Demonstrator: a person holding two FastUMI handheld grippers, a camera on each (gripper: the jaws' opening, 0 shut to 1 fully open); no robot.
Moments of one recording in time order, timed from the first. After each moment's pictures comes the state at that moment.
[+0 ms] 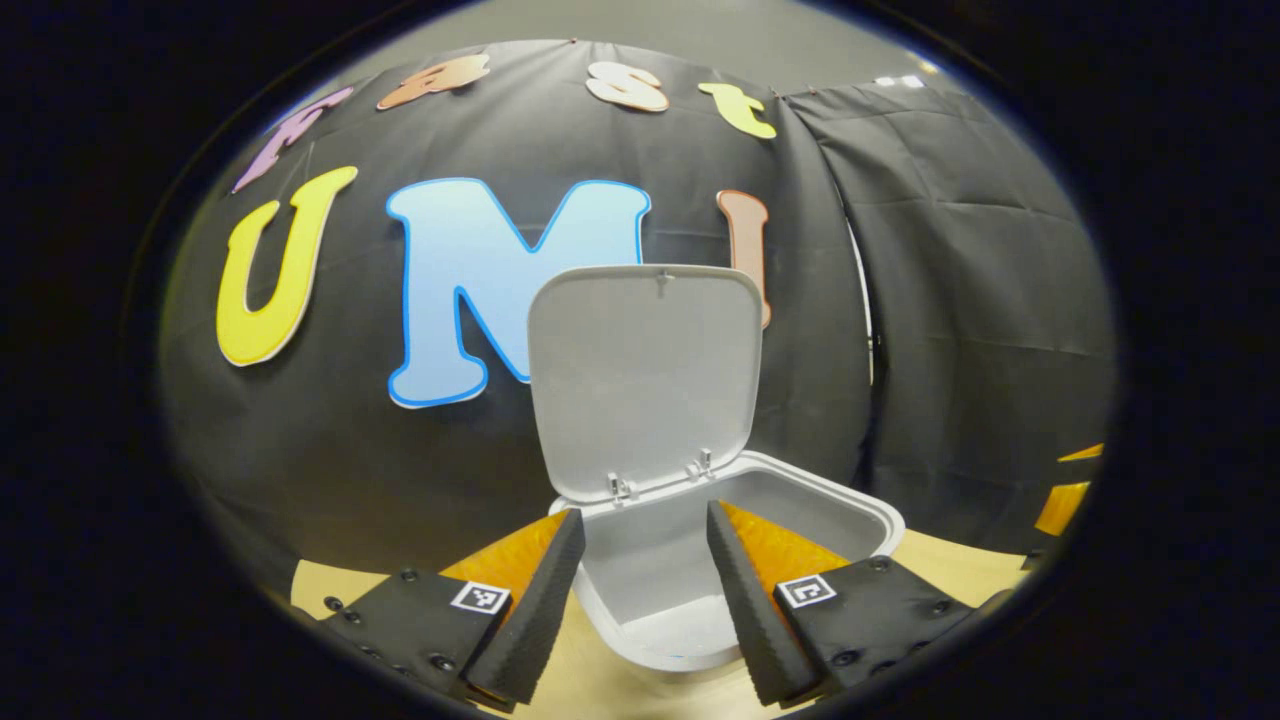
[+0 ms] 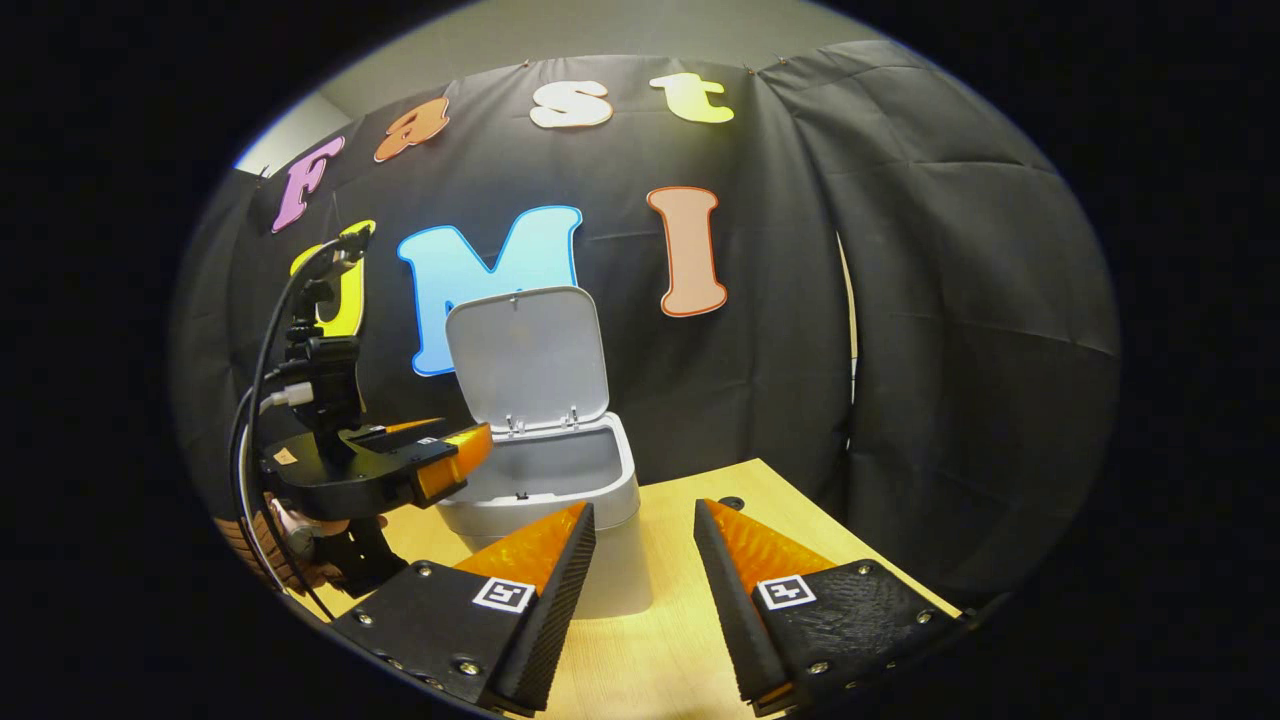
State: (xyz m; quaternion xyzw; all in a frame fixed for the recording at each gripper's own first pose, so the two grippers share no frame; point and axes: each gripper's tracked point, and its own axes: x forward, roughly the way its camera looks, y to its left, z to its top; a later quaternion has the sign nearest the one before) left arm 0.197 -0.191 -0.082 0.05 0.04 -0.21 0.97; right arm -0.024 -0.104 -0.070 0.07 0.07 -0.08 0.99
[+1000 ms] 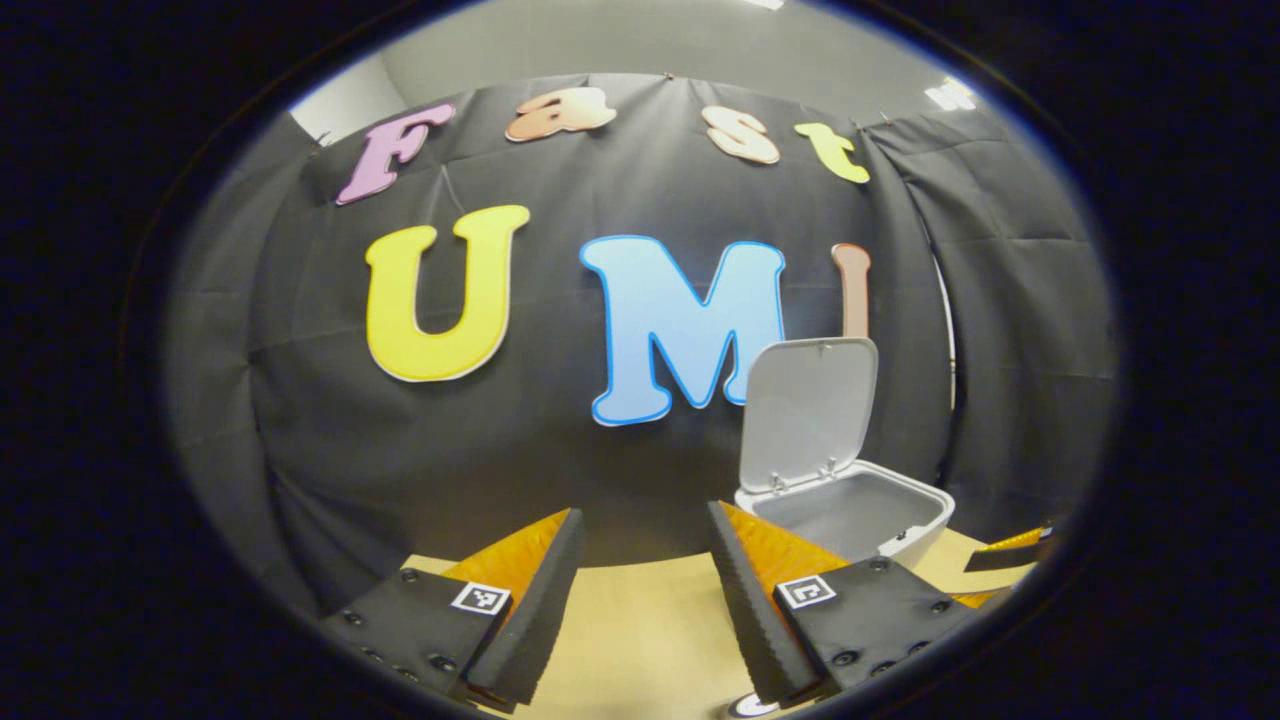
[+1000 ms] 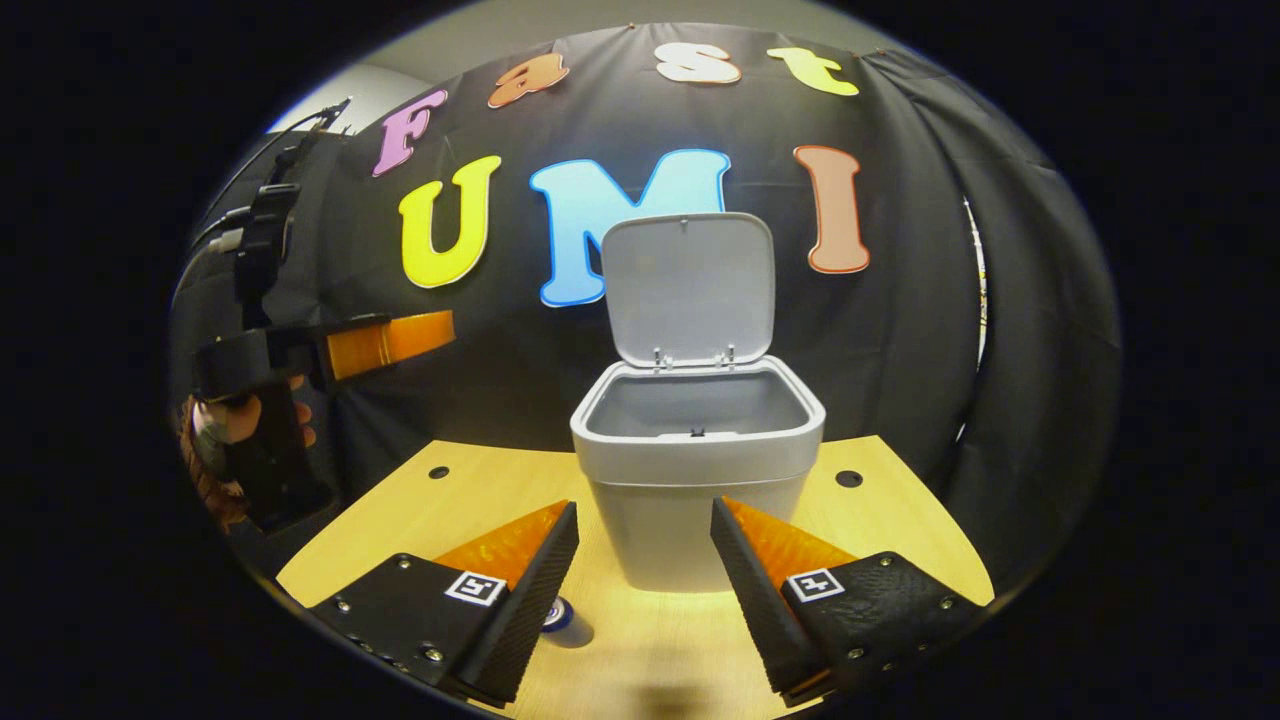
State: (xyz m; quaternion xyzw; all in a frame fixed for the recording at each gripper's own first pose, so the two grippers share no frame) left arm 0.112 -0.004 -0.027 0.03 0.01 -0.06 1.00; right arm -0.001 0.024 -0.126 0.02 0.13 0.09 0.99
